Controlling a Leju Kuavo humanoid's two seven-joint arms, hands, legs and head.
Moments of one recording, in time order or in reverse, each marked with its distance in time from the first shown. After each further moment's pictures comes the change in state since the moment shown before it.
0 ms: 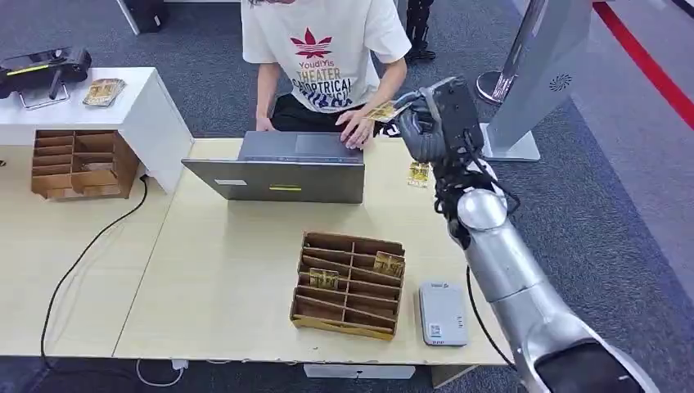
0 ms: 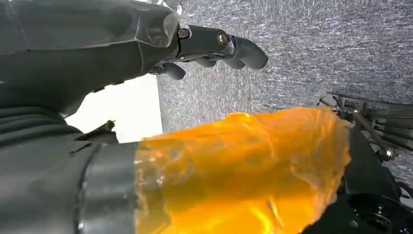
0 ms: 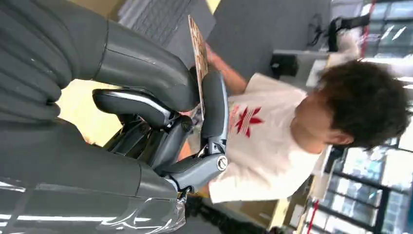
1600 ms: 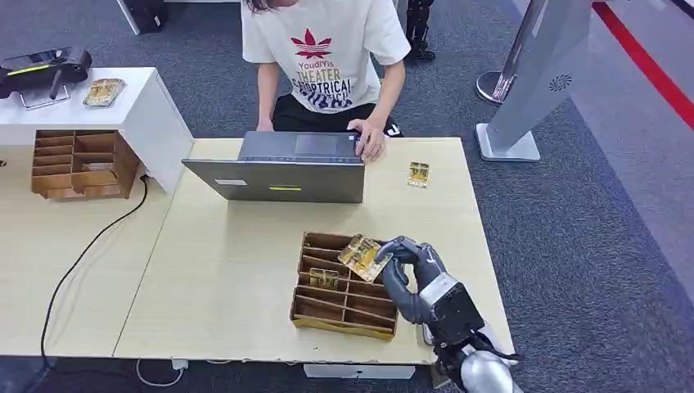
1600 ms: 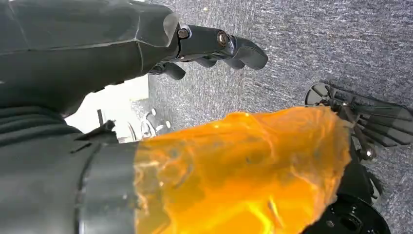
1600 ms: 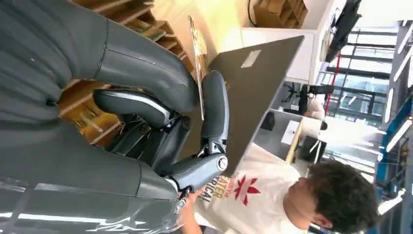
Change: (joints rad) left arm 0.033 0.002 0.088 0.000 0.128 0.005 -0.065; right arm 0.679 -0.149 0.110 -0.602 0.107 0.037 -0.220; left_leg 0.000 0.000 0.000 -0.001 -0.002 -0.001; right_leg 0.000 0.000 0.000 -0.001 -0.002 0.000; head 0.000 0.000
